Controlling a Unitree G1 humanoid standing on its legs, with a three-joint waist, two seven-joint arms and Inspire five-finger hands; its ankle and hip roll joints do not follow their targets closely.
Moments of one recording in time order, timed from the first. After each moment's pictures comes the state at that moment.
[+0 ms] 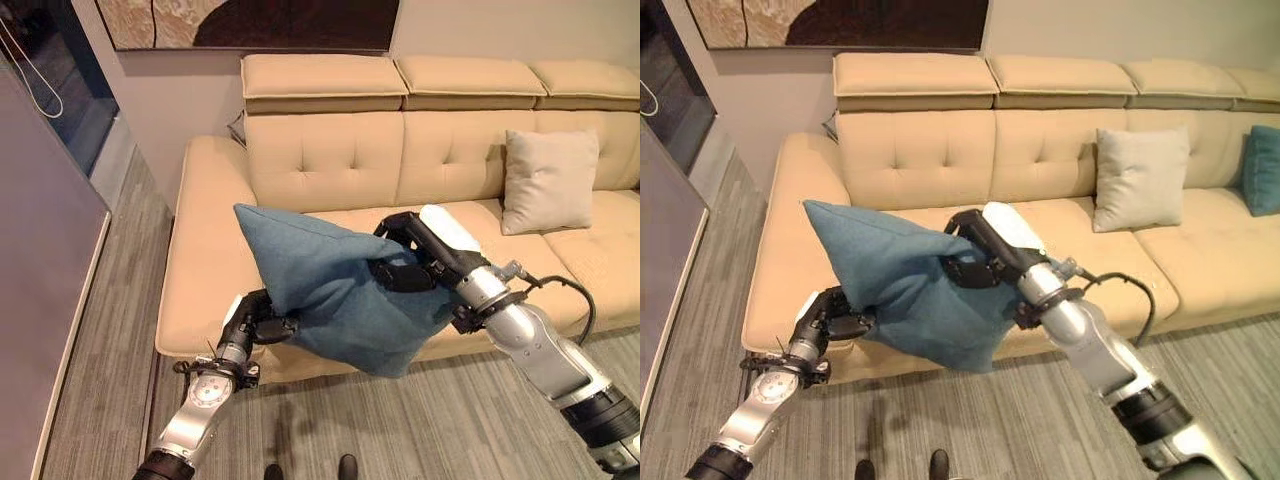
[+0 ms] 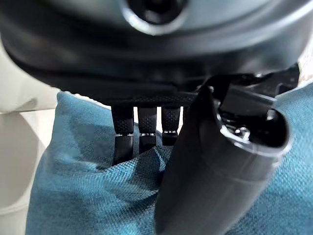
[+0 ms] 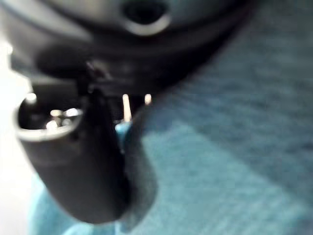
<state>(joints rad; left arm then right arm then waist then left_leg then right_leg) -0.04 0.40 -0.31 0.23 -0.35 -0.08 0.11 -0.30 -0.81 0.36 -0.09 -0.15 -0.08 -0.05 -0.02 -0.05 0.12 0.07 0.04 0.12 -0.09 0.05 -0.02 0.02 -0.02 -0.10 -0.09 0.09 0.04</state>
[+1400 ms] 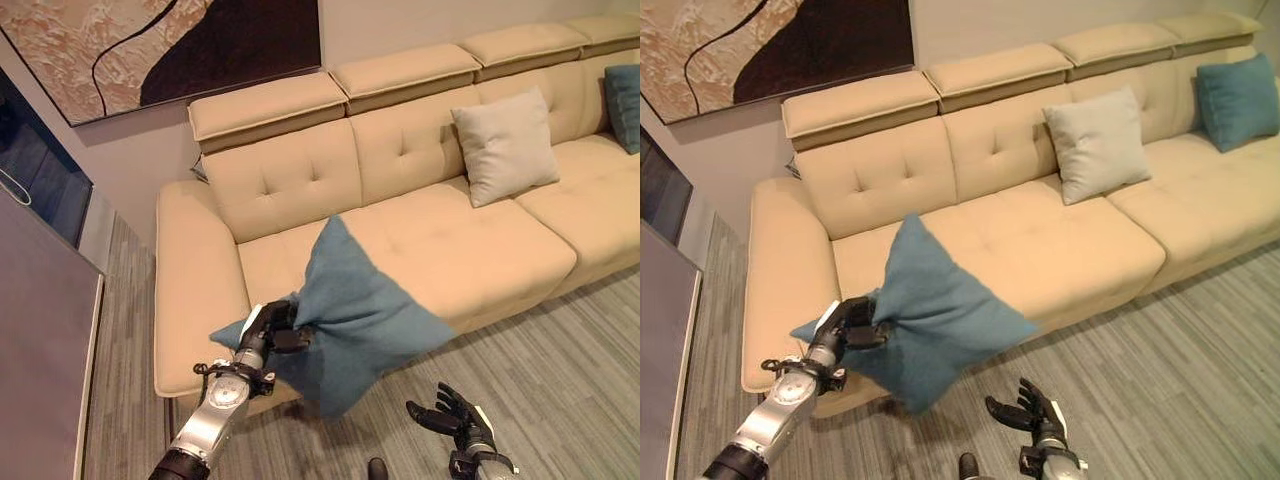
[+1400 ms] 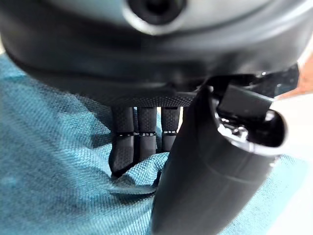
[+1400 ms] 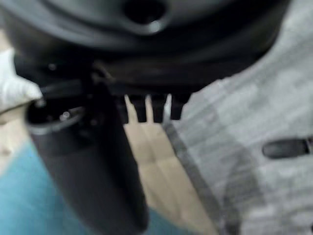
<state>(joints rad) -0.08 0.34 -0.37 0.18 -0.33 0.01 0.10 0.17 -0.25 0.03 0.58 0.38 -0.03 -0.07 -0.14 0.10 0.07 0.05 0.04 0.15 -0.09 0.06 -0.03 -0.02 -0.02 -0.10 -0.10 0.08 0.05</state>
